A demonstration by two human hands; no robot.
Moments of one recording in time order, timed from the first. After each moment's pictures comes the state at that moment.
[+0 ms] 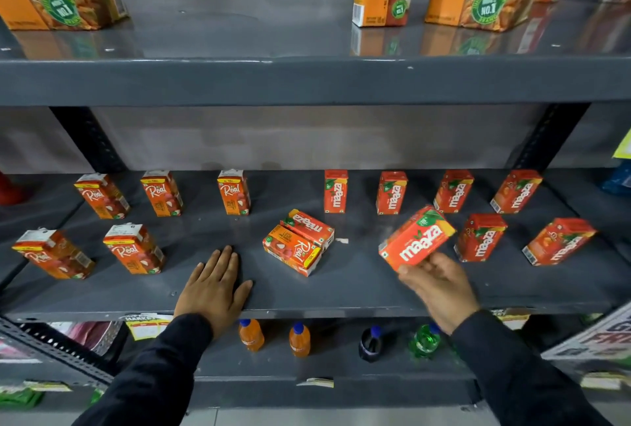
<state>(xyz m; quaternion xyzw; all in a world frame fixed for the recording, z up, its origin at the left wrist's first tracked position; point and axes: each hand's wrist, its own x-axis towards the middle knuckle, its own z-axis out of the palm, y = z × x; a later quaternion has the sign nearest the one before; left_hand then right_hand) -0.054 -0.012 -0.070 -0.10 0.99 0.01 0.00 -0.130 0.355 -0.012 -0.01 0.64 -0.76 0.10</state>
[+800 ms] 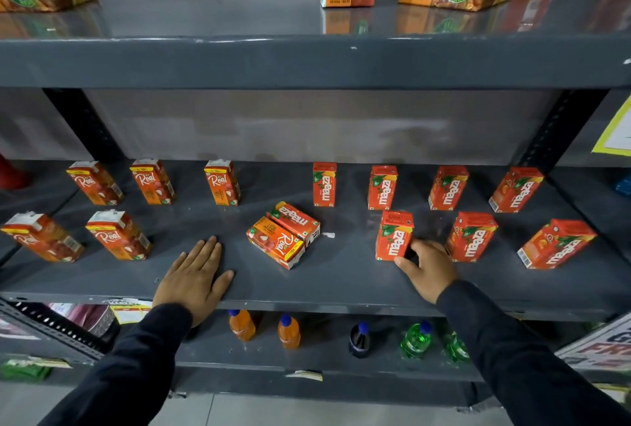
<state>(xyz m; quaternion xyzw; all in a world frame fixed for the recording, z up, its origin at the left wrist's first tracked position) -0.052 -0.006 -0.068 -0.12 0.99 0.00 -0.01 -0.211 0.396 -0.061 -0.16 0.95 -0.27 0.00</state>
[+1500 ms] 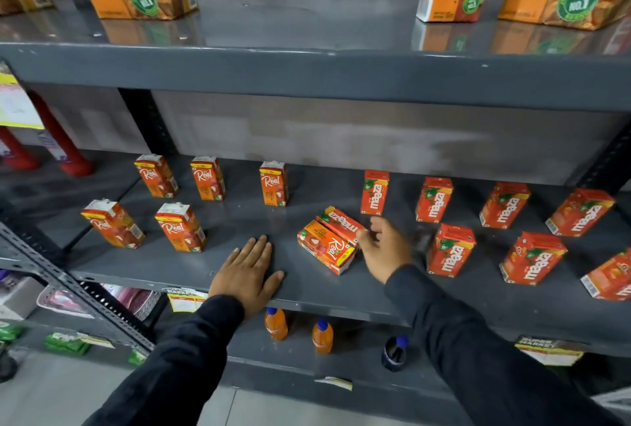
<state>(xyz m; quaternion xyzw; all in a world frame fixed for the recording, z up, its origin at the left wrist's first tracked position) -0.051 -0.009 -0.063 -0.10 0.99 0.03 -0.01 -0.186 0.229 -0.027 -0.10 0.89 -0.44 0.05</state>
